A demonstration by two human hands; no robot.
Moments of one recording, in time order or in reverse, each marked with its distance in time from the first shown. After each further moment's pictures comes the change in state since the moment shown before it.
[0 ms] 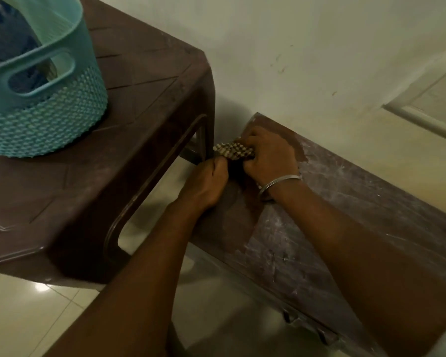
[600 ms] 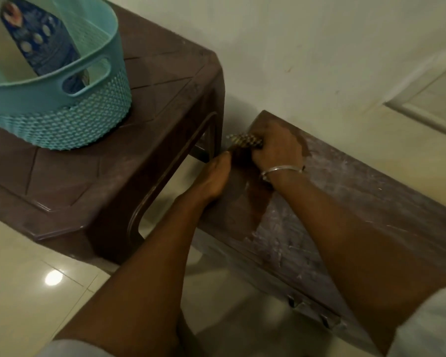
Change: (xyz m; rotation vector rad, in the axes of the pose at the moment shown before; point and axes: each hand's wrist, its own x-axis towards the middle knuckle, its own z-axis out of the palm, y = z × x) left_hand 0.001 -0.005 -0.003 -0.188 -0.088 -0.136; right_hand 0.002 -0.014 -0.005 -0.061 0.038 0.229
